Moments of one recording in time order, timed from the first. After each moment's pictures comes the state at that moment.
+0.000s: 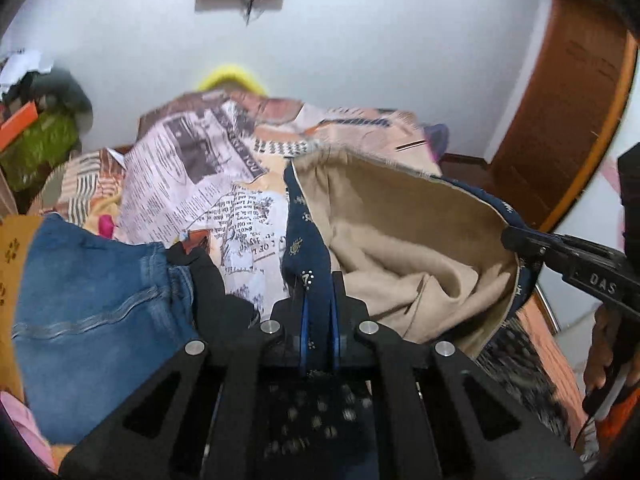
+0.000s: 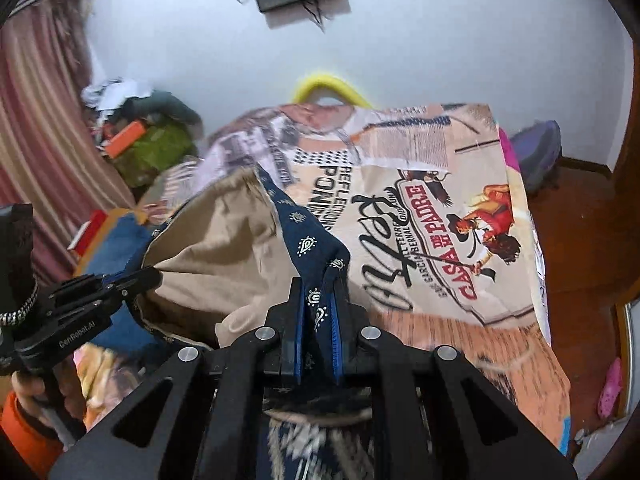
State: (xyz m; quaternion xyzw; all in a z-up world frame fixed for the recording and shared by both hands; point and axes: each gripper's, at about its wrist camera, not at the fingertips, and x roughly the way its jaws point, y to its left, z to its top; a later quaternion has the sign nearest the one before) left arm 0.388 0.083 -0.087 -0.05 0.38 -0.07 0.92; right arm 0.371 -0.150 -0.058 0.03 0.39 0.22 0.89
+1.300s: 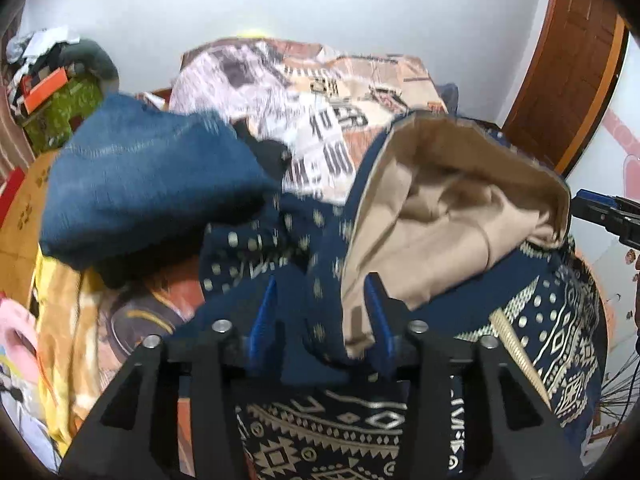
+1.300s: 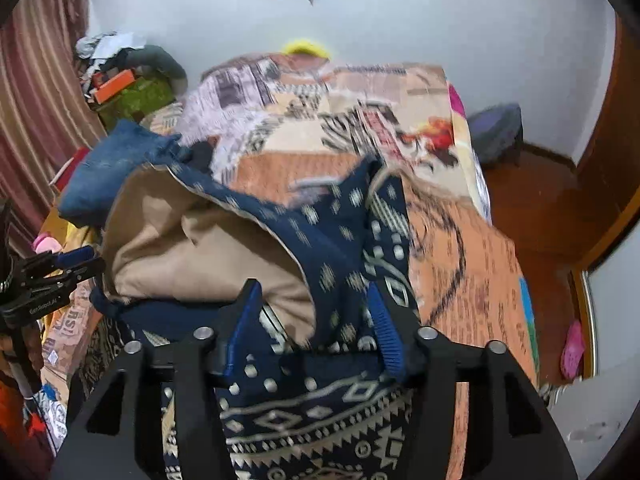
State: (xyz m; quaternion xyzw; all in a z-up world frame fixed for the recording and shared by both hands) left arm 0.238 0.093 -0.161 -0.03 0.42 -0.04 0.90; right arm 0.232 -0.196 -0.112 -0.05 0.42 0.17 0.89
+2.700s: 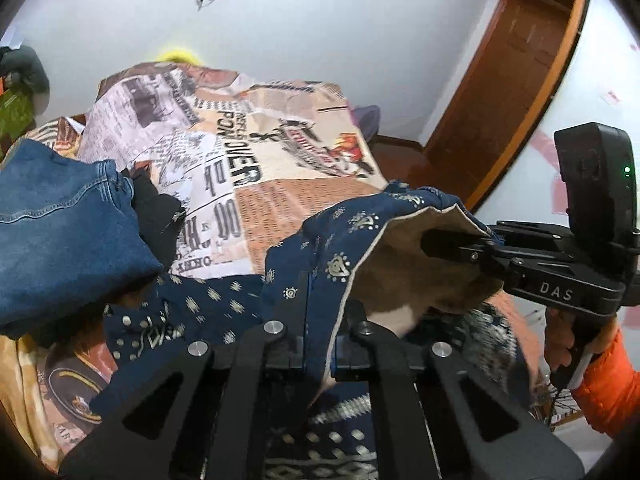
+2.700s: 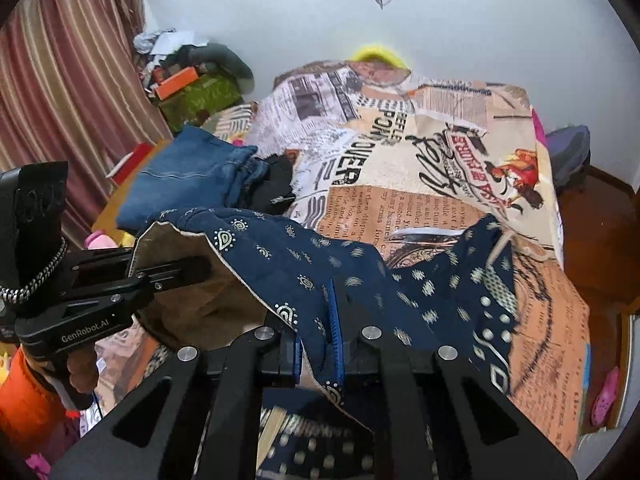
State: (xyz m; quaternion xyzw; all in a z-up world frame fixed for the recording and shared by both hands) left arm 0.265 0.050 -0.115 -0.09 0.39 -0.19 0.90; right arm 0.254 -0.137 -0.092 -0.03 0.42 0.29 0.86
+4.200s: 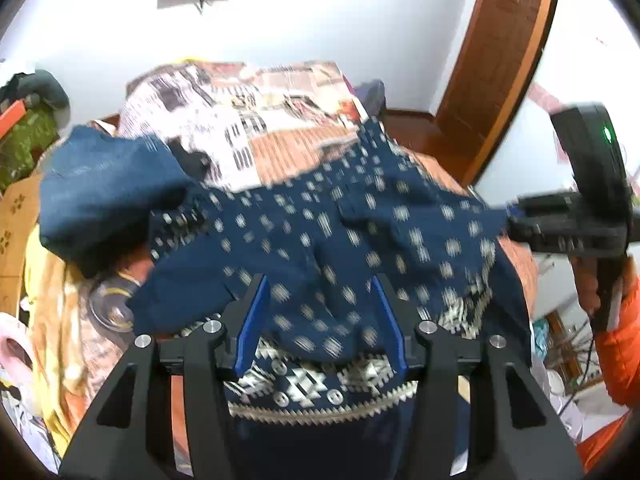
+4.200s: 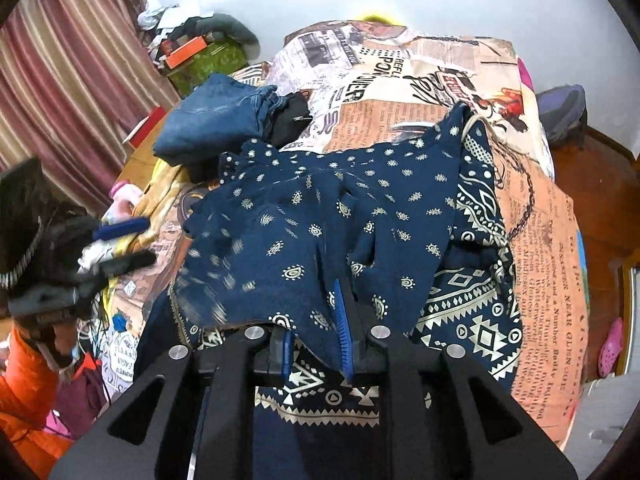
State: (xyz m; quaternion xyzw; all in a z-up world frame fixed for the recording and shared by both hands) left arm 0.131 0.042 -0.100 -0.02 0.41 -0.14 0.90; right arm 0.154 -0.181 -0.107 -0.03 0.48 0.29 0.83
